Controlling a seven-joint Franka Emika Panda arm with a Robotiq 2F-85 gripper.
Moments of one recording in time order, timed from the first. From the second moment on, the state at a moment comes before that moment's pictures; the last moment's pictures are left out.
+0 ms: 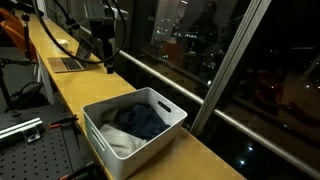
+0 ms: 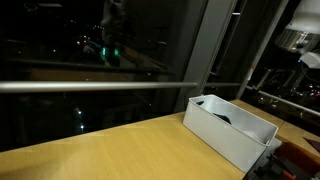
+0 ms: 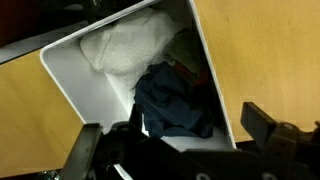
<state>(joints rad) -0.04 -0.28 0.23 -2.44 -0.19 2.26 0.50</state>
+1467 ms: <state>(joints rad) -0.04 -0.25 0.19 -2.42 -0.21 2.30 0.49</state>
